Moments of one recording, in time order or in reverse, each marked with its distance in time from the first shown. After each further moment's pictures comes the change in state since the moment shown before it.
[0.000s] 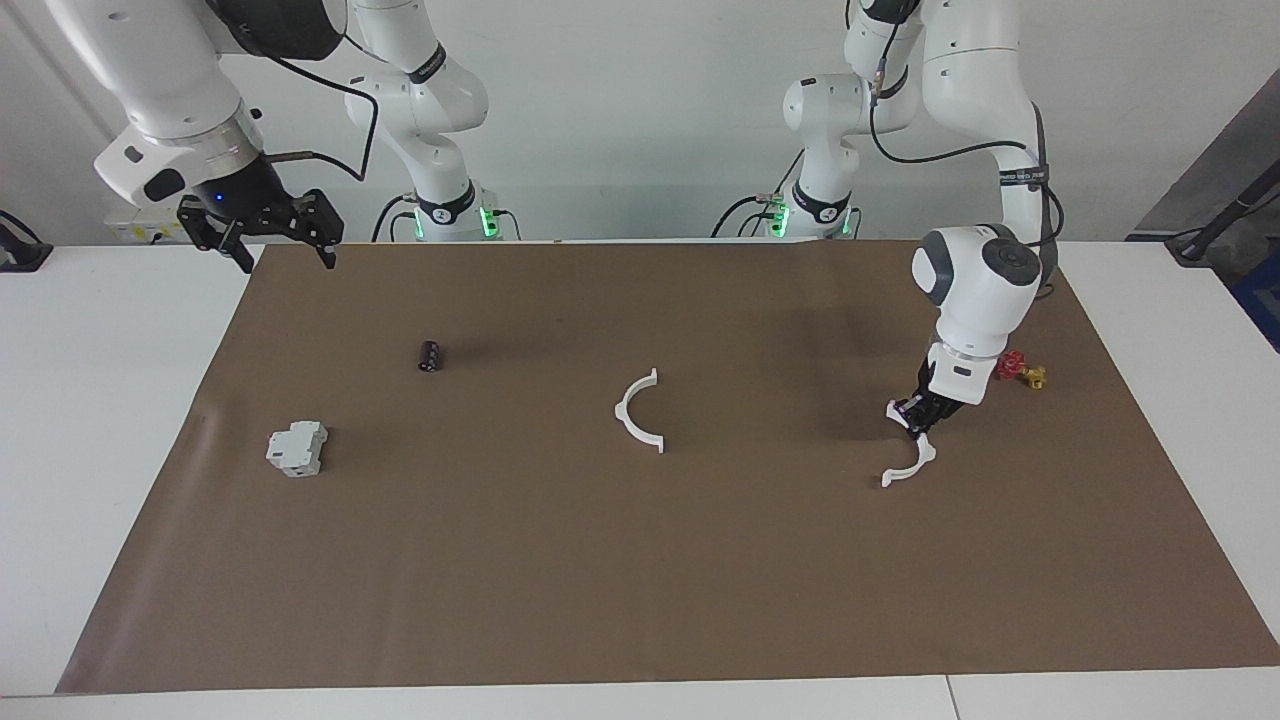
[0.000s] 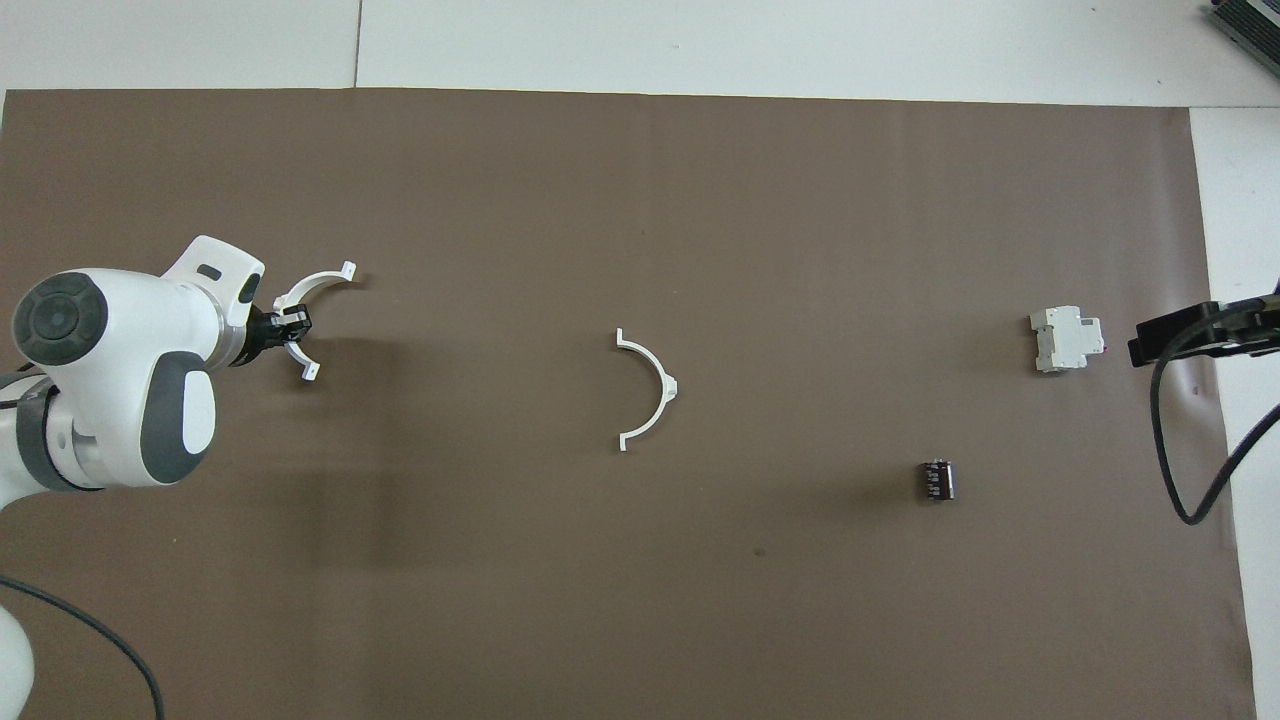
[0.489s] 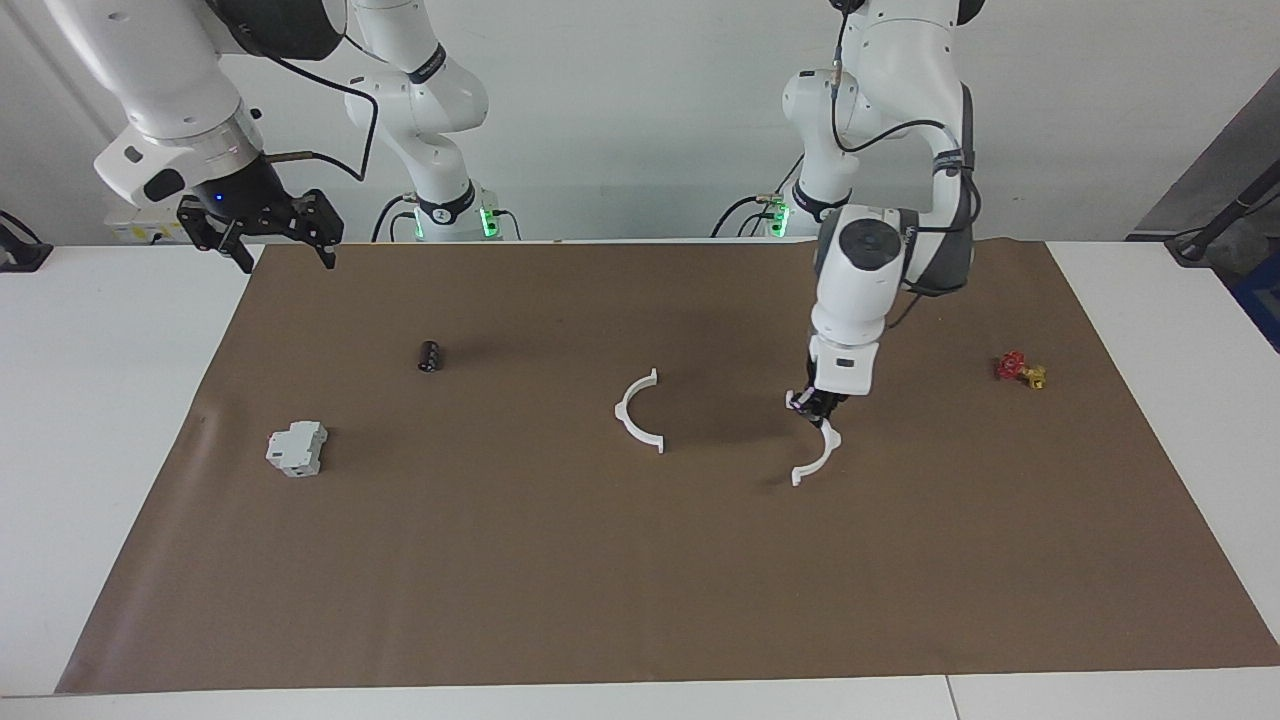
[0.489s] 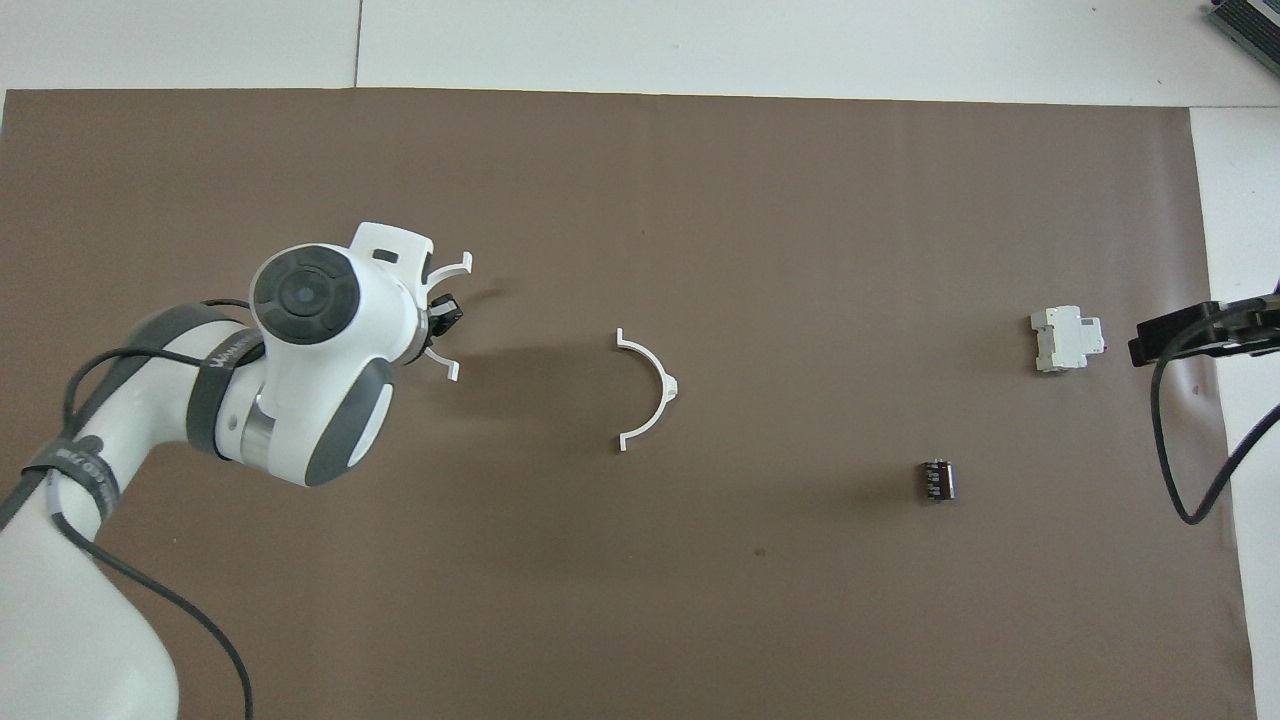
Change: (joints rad) left arm -0.333 0.001 -0.009 0.135 0.166 -0.262 -0.624; right arm 0.000 0.000 0.000 0.000 0.000 0.000 0.000
